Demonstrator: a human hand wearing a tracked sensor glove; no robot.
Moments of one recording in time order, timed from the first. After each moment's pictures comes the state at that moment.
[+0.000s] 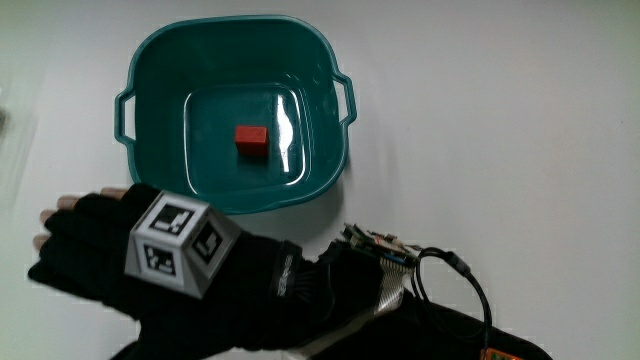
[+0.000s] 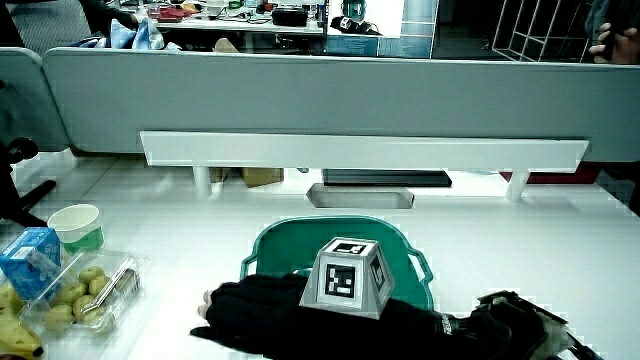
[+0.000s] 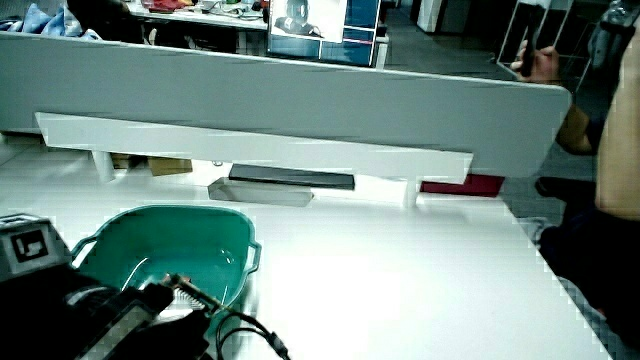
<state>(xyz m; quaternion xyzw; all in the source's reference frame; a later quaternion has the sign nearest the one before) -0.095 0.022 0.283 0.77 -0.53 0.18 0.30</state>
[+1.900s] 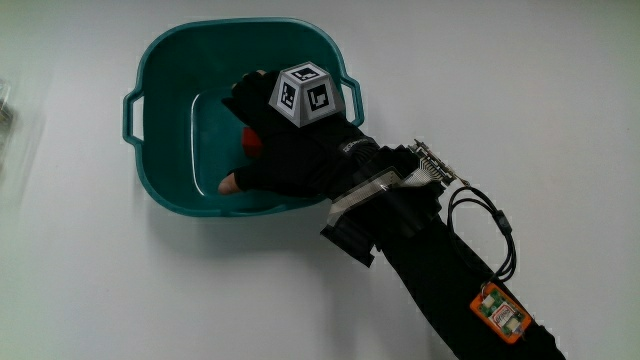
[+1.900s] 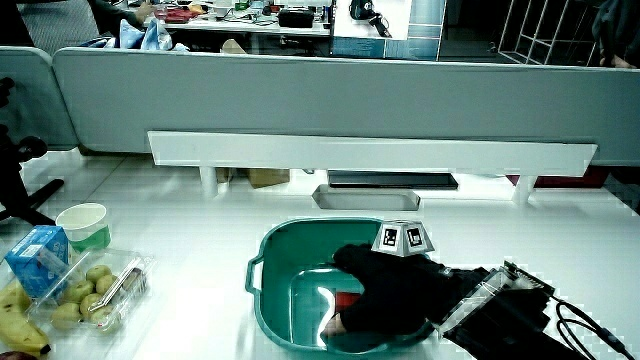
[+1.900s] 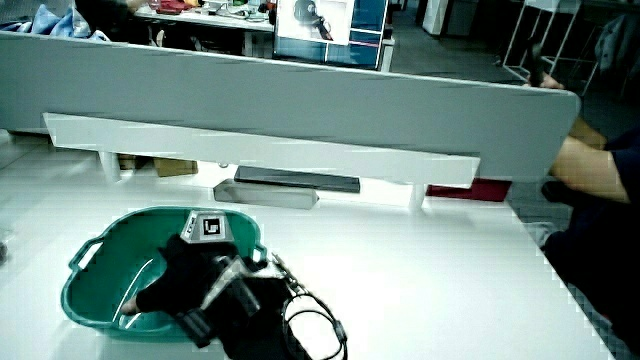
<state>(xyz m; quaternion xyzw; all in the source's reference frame) -0.021 -0.103 0.423 0.85 -0.30 0.12 0.41</state>
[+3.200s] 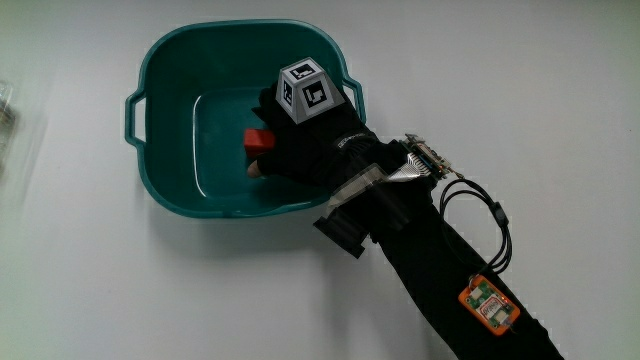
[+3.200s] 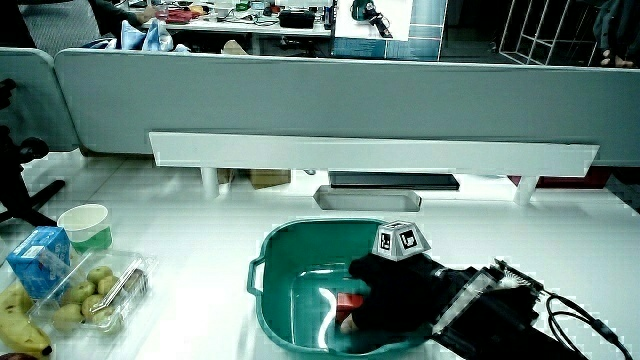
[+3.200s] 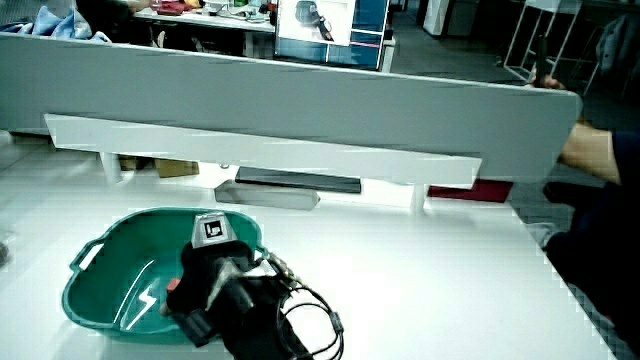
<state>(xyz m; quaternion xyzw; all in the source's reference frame) -0.025 -0.109 0.441 0.88 -0.26 0.00 0.40</state>
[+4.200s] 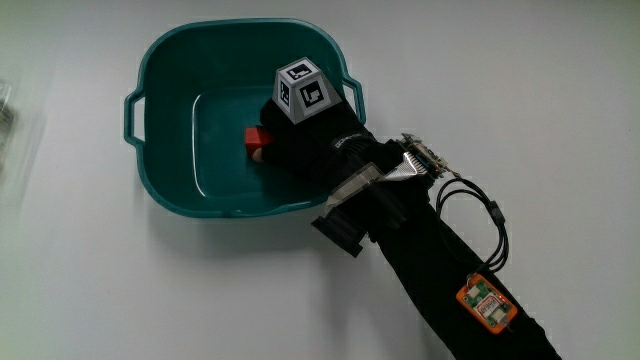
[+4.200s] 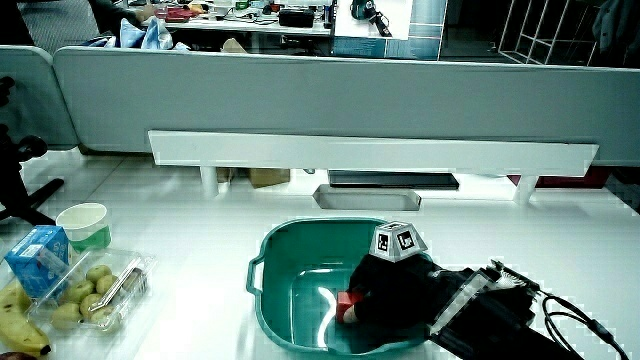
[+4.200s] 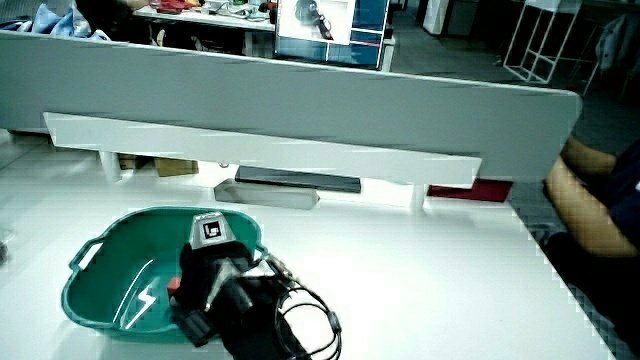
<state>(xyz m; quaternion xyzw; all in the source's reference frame) -0.028 -0.110 0.443 0.88 -0.28 0.01 0.38</state>
